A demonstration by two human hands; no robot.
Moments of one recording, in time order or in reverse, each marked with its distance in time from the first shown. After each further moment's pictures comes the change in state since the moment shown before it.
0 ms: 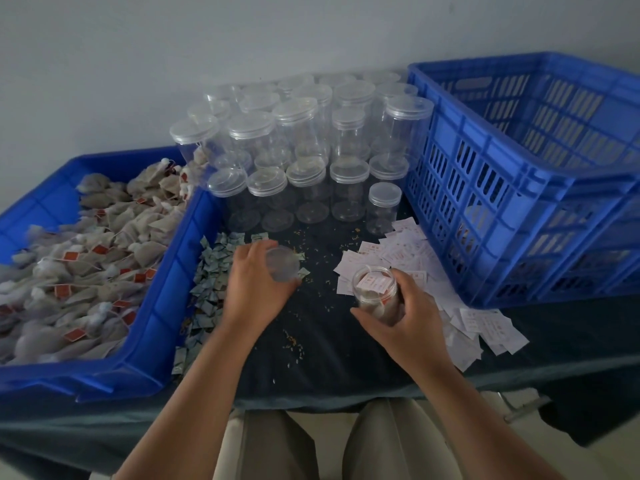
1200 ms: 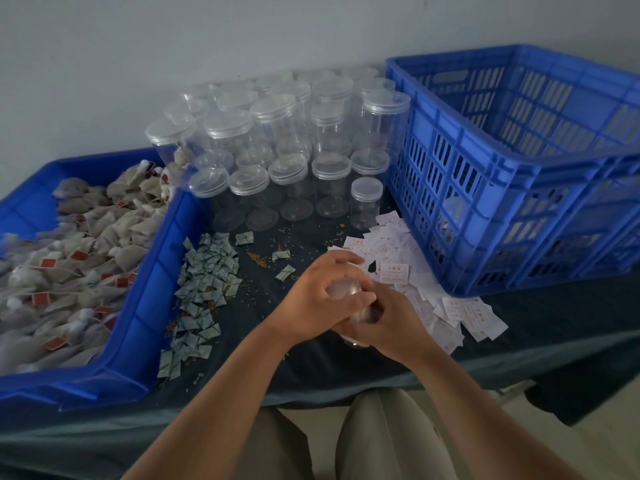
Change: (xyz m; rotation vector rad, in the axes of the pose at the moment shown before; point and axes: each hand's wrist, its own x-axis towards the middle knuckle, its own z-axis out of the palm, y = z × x) left_hand -0.038 0.077 0.033 -0.470 -0.525 0.354; right_hand 0.005 -0.004 -0.010 0.237 -0.300 -0.063
